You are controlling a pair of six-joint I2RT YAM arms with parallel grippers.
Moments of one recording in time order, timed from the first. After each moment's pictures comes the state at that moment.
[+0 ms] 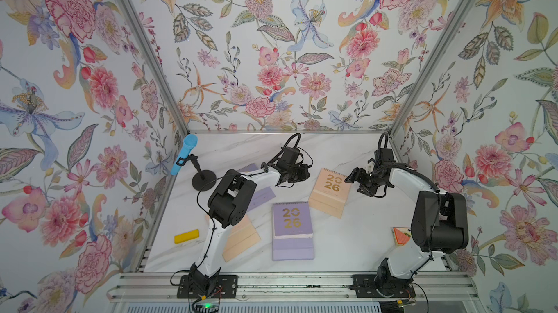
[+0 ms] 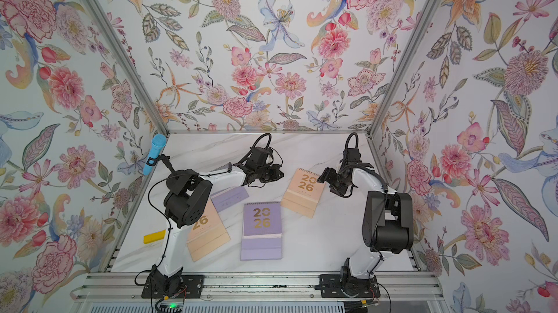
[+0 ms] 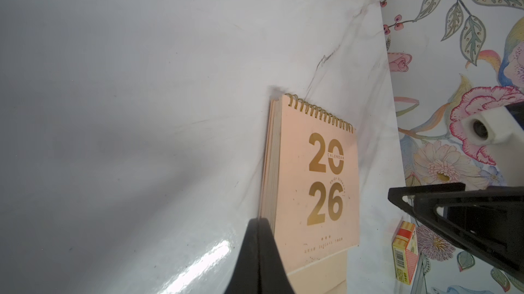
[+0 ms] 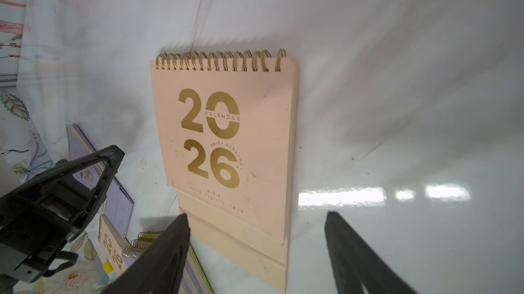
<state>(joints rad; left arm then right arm) -0.64 2.22 1.54 -0.06 0.37 -0.70 -0.03 1.66 1.07 -0.62 -0.42 0.49</state>
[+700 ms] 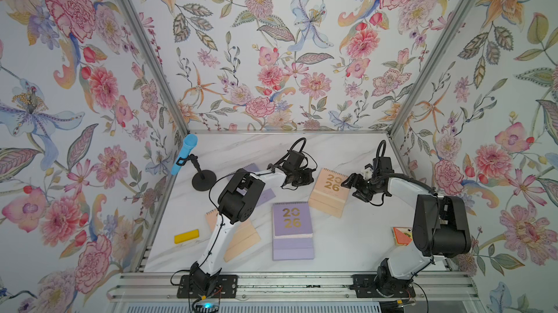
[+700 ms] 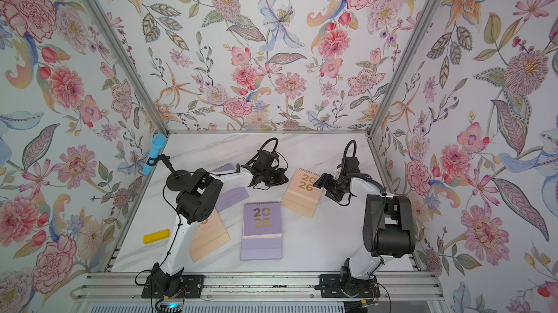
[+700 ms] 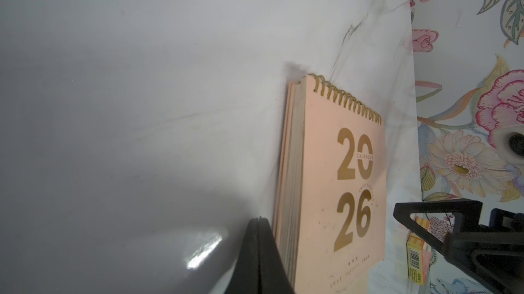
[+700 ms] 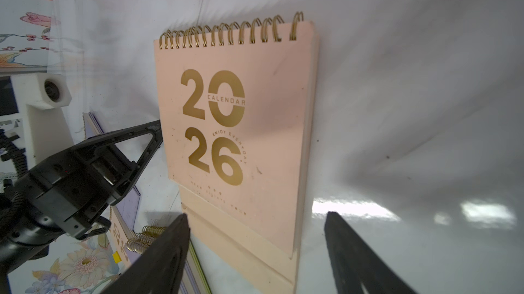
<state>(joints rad) -0.66 2.34 1.64 -0.09 0.40 -0.70 -0.01 1.64 0.93 -0.43 -0.49 0.51</state>
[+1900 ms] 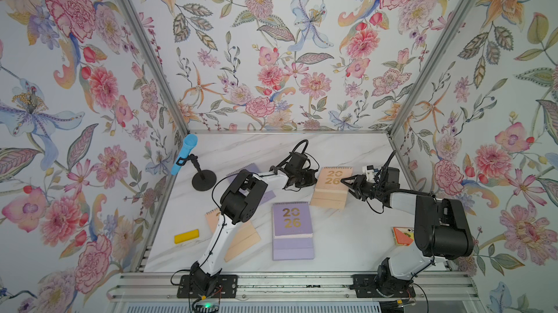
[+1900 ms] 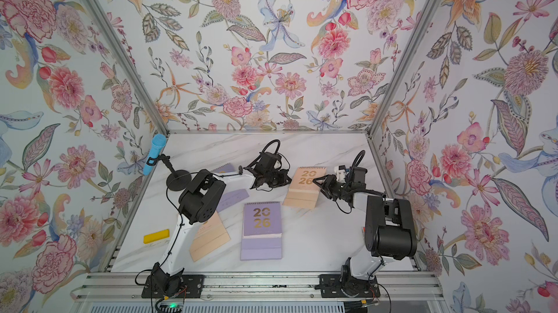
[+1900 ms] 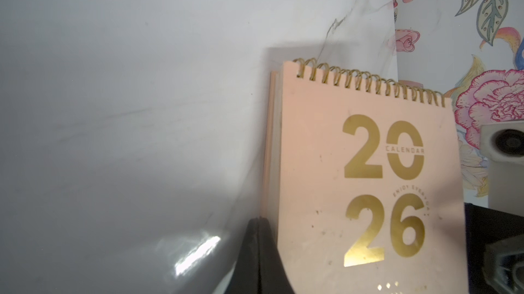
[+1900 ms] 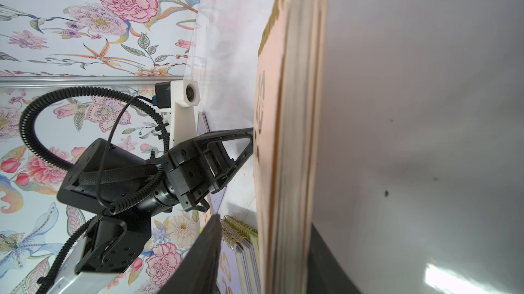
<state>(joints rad) -0.69 2.36 1.63 -0.02 0.43 -0.76 -0.09 1.63 0.69 0.15 -0.86 0.75</state>
